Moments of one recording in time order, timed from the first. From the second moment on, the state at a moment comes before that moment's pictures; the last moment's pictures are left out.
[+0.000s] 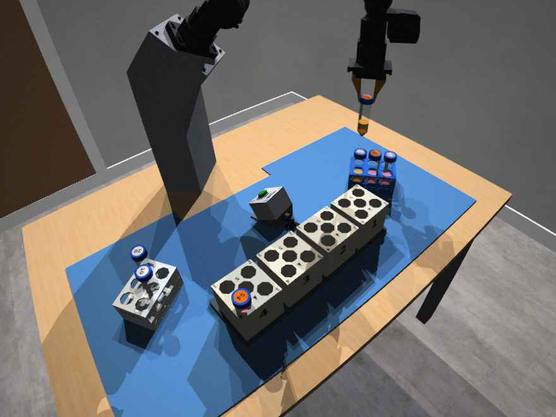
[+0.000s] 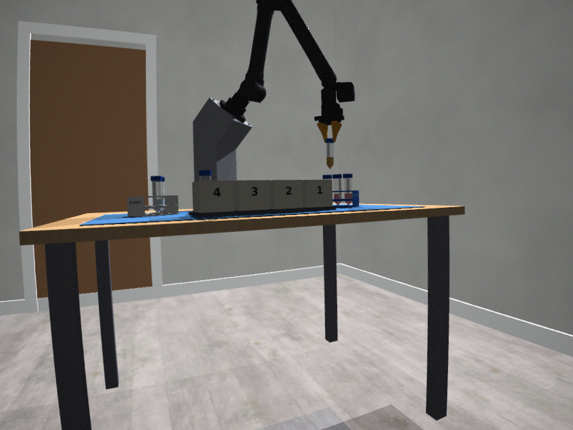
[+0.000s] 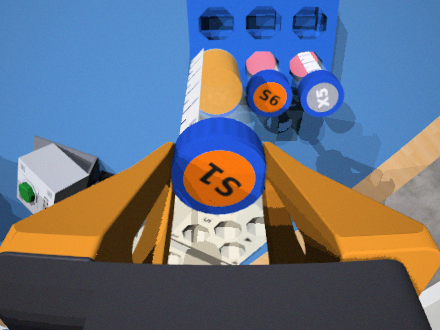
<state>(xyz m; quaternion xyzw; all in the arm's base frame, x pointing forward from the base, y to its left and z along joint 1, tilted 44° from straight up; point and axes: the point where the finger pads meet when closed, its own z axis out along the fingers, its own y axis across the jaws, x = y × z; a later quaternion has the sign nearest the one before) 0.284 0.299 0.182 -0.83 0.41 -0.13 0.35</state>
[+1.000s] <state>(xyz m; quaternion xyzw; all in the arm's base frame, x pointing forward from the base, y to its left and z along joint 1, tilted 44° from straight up) 0.285 0.303 0.181 -0.83 0.41 -0.13 0.35</state>
